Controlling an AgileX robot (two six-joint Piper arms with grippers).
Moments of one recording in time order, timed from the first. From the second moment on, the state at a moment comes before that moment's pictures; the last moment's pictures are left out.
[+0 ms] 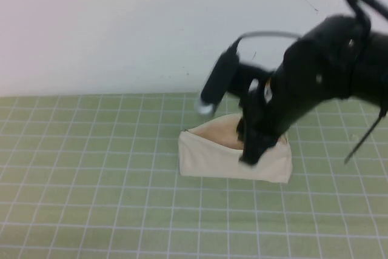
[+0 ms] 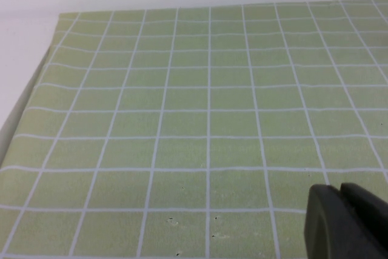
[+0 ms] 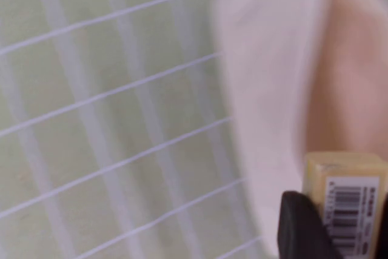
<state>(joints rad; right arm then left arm) 0.68 1.78 -1.52 -0.11 0.88 -0.44 0.01 -0.01 0.02 -0.05 0.37 0.03</state>
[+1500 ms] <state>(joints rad) 0.56 1.51 -1.61 0.13 0.98 -0.43 0.01 -0.01 0.02 -0.05 0.37 0.03</state>
